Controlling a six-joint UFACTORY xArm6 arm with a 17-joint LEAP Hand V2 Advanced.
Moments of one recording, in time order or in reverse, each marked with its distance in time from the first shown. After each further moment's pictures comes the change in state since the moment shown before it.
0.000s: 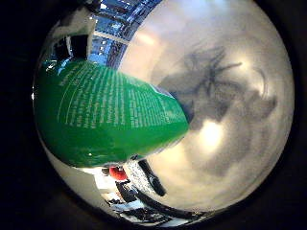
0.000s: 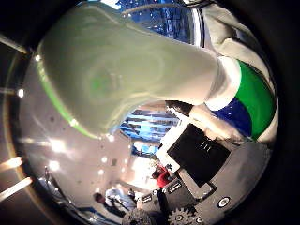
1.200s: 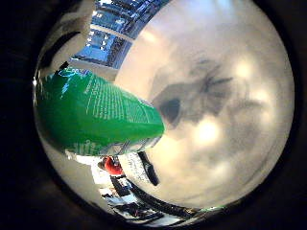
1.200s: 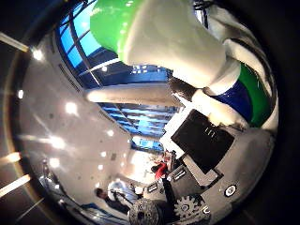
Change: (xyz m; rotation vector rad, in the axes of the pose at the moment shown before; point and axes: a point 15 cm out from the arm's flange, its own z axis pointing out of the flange) arm 0.006 0.020 -0.045 -0.074 0.052 -0.037
